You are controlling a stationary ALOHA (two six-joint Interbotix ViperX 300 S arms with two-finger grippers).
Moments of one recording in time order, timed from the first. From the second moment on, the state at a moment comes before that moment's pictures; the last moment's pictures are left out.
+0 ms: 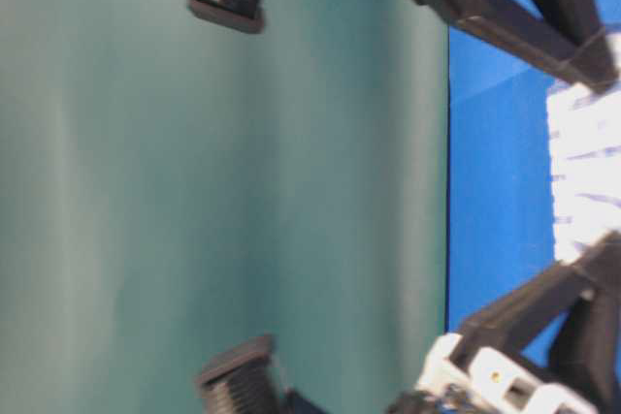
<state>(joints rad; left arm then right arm) -0.21 0.17 0.79 -0.63 -0.44 0.34 0.23 0.06 0.80 1.28 -0.38 -0.77</state>
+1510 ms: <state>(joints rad) -0.25 -0.60 1.16 -0.63 -0.30 0.40 0.31 -0.68 1.10 1.34 -0.46 -1.05</state>
